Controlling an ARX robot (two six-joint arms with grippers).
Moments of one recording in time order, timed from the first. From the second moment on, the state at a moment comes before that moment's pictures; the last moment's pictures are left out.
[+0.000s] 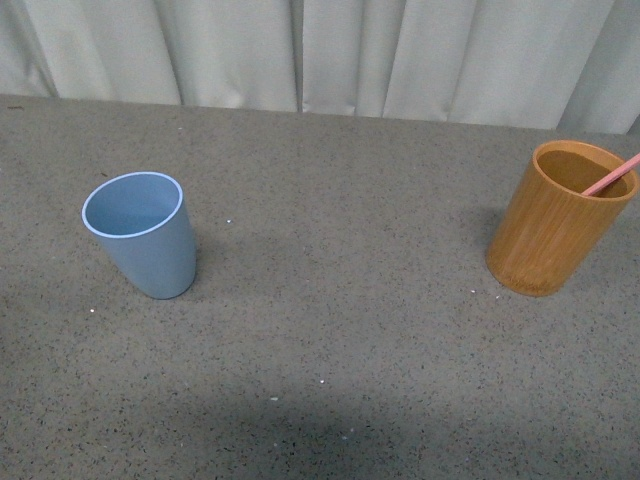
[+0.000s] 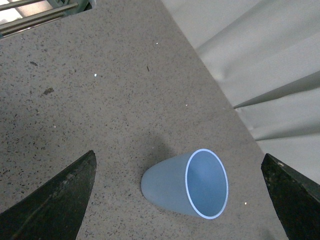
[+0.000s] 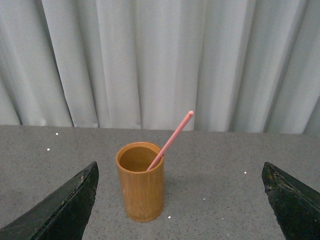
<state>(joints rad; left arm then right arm) 0.00 1.19 0.25 0.52 -0.13 -0.80 0.00 0.00 0.00 0.00 0.00 0.00</state>
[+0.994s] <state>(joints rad) -0.20 1.70 0.52 0.46 -0.27 -0.80 0.00 0.00 0.00 0.00 0.00 0.00</state>
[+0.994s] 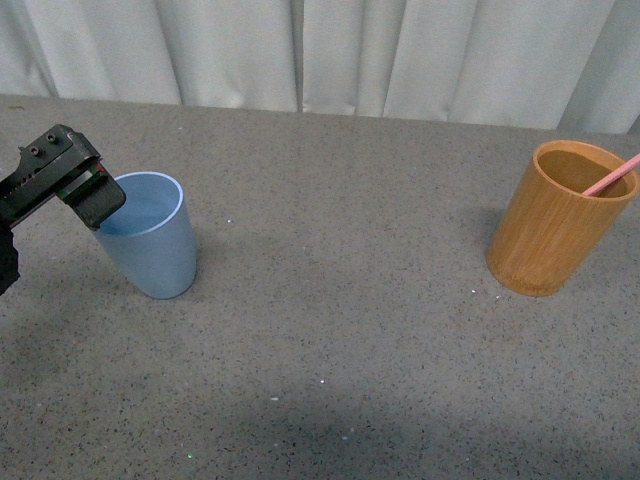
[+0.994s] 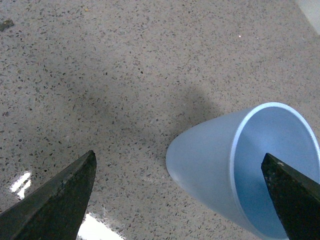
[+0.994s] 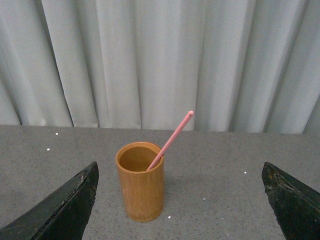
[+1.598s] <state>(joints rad) -0.19 1.77 0.53 0.46 -0.30 -0.81 0.00 0.00 0.00 0.00 0.00 0.00</state>
